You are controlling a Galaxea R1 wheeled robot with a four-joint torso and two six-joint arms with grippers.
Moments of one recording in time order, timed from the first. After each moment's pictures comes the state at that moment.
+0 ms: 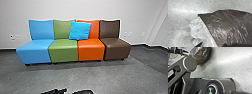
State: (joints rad) left arm 0.69 2.78 -2.47 -0.34 0.55 0.00; right arm -1.40 1.77 -1.08 0.00 0.16 -0.07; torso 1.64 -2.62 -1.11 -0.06
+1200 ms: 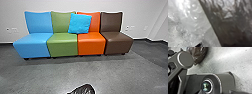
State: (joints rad) left arm 0.82 2.95 -2.65 -0.35 0.47 0.03; right arm -1.41 1.81 -1.11 0.01 0.16 -0.07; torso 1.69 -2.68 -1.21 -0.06
